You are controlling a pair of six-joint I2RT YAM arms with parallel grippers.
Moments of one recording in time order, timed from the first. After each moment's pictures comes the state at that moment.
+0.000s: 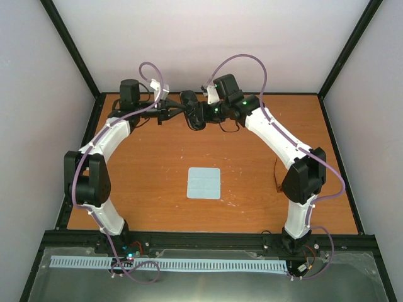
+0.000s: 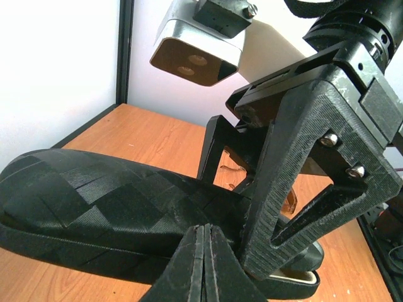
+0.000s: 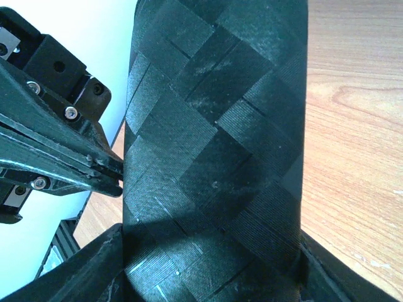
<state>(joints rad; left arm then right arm) -0.15 1.72 1.37 -0.05 1.23 0.18 0.59 1.88 1.86 -0.68 -0.45 0.46</state>
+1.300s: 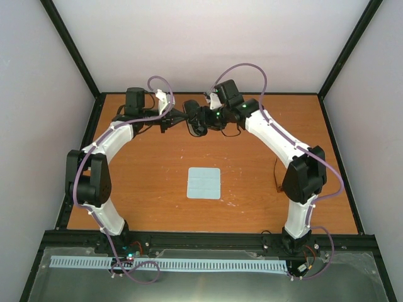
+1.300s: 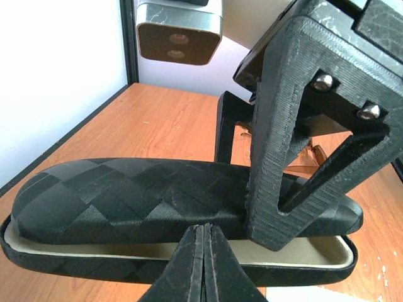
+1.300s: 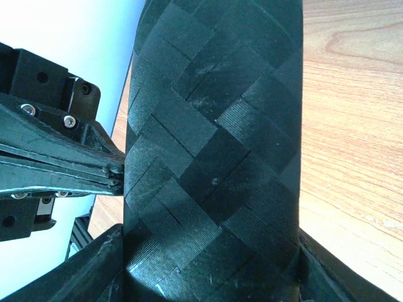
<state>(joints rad) -0.18 1.72 1.30 -0.12 1.13 0.45 0.58 1.88 1.78 -0.67 -0.49 0.57</state>
